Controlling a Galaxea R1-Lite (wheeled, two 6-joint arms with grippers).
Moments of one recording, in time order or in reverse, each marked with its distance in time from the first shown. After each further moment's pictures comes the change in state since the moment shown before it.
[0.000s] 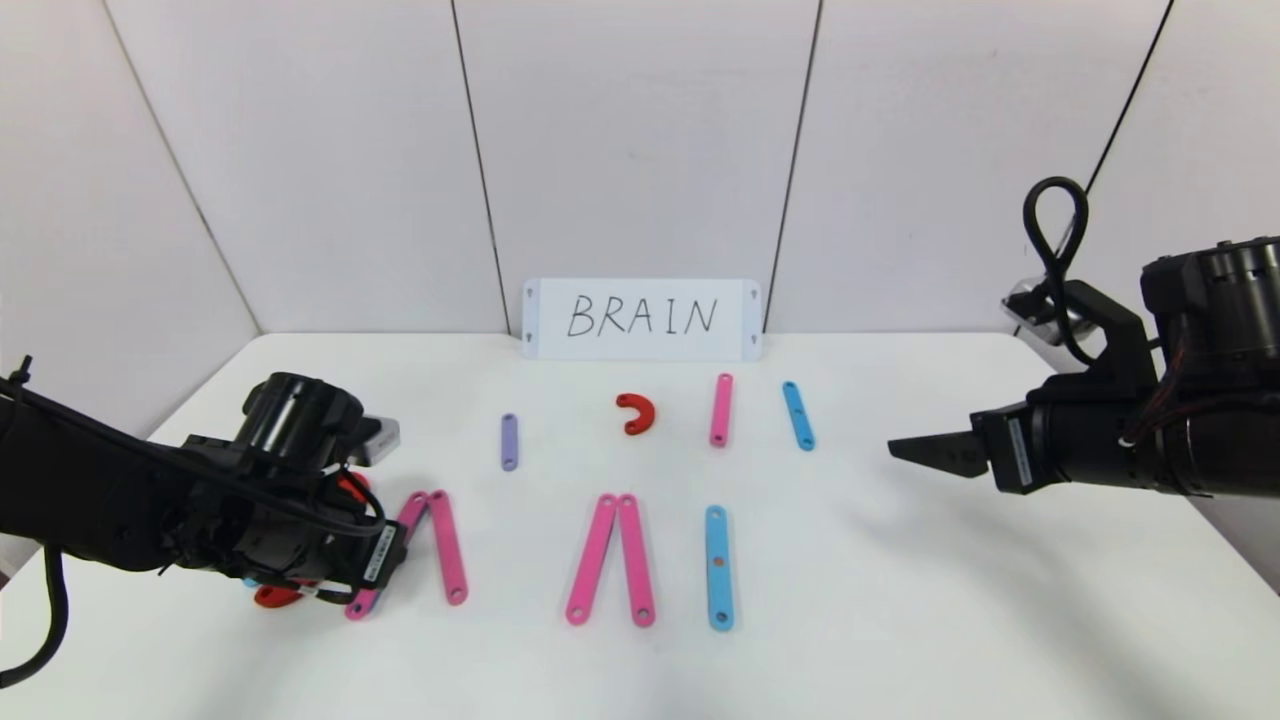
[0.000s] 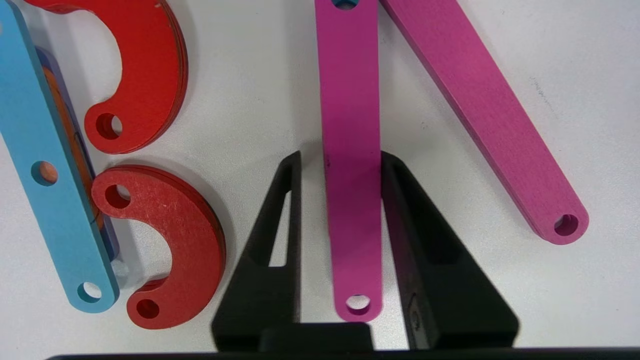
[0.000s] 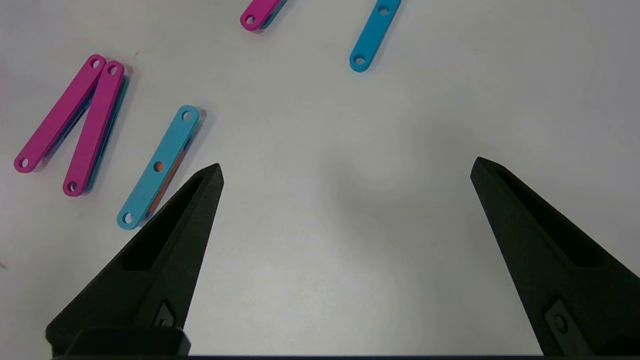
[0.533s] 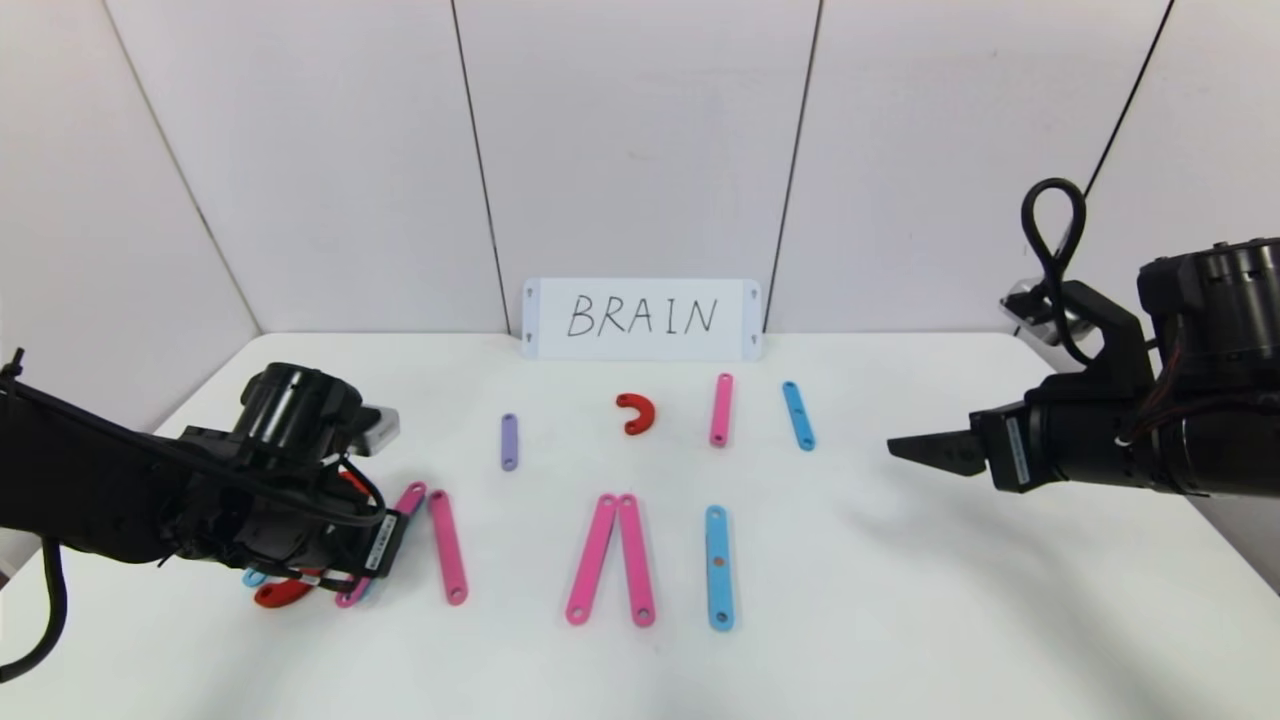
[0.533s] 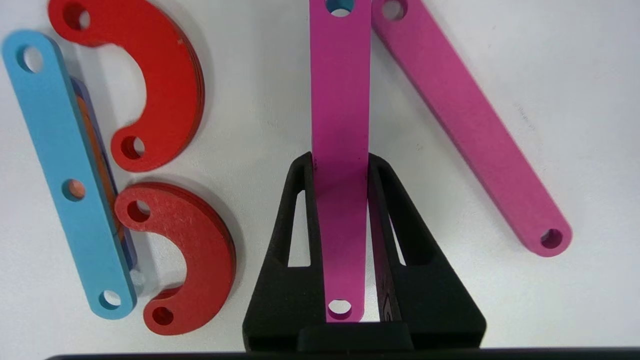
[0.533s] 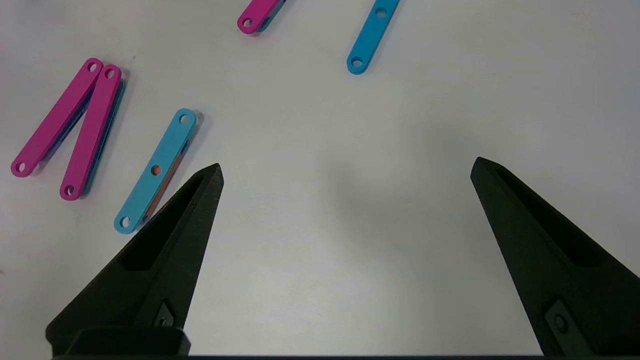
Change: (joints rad) left arm 0.002 -0.016 -0.032 0.003 0.000 0.002; right arm -0.003 0.005 0.003 -0.012 -0.001 0.003
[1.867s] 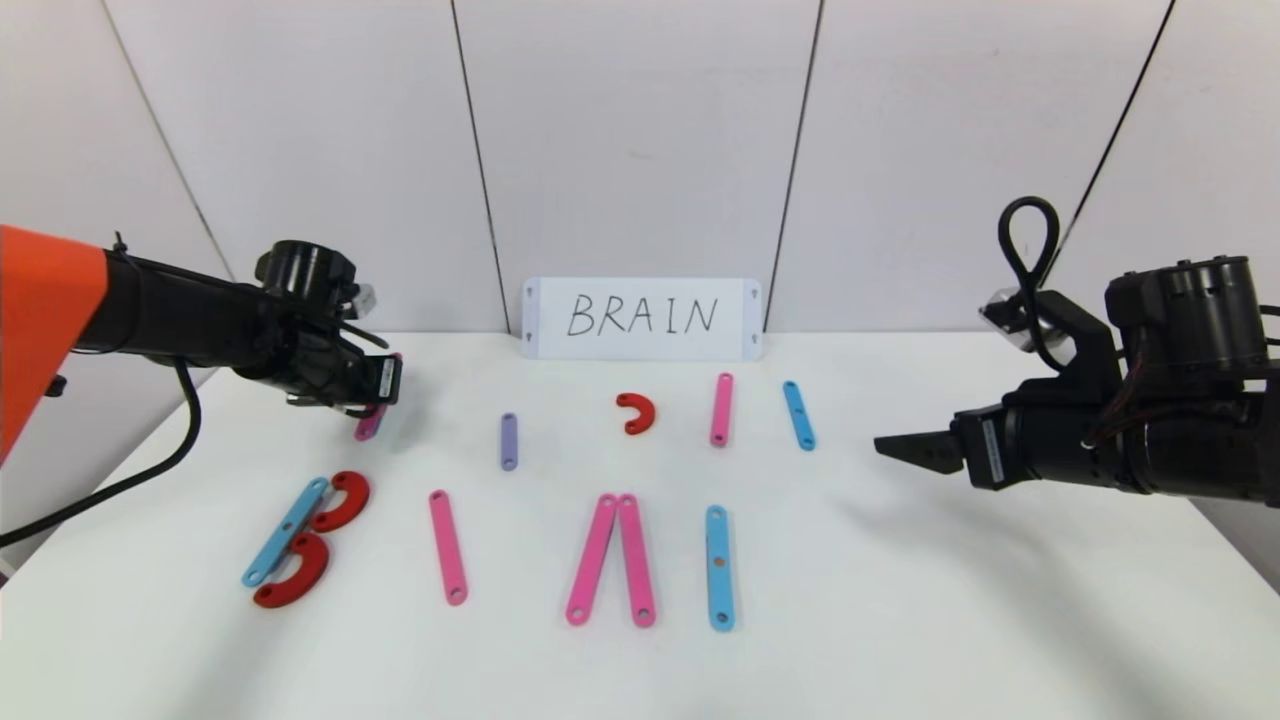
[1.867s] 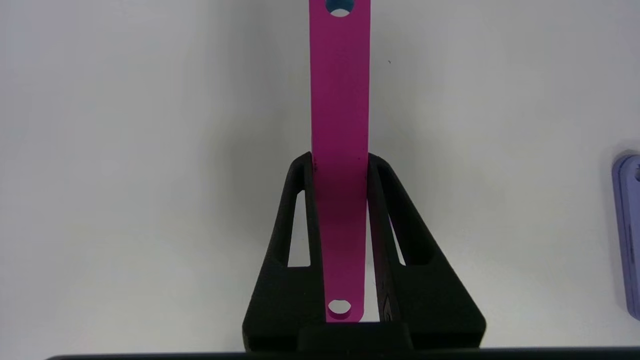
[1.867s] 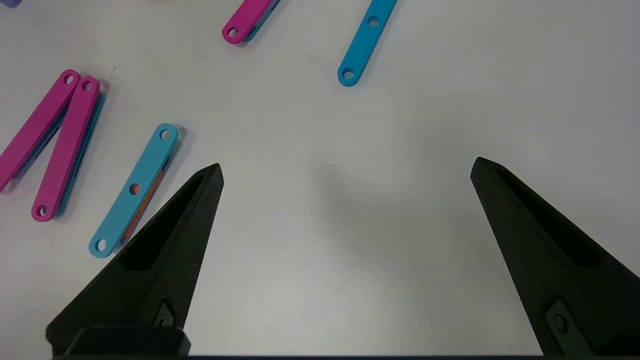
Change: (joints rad) left arm 0.185 0.371 -0.729 0.209 -0.006 -0.051; right arm -0.003 0.060 0.033 -0.112 -0.005 0.001
